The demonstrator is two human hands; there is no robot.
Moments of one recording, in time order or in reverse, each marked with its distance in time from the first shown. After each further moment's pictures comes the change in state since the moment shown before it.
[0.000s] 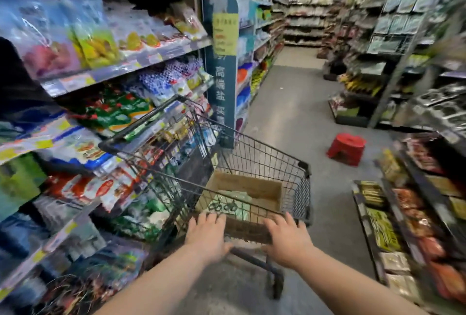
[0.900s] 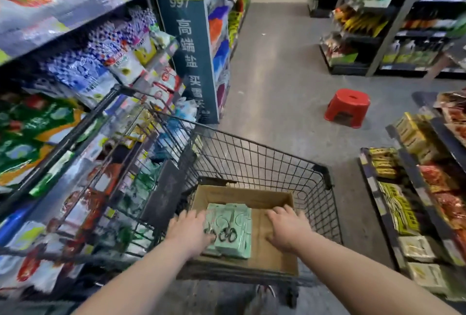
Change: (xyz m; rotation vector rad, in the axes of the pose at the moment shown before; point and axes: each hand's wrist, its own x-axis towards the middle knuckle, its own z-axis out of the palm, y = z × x) left_hand 0.323 -0.069 -0.037 0.029 -0.243 0.003; right_hand 0.305 0.063 -0.037 0.128 -0.179 0.113
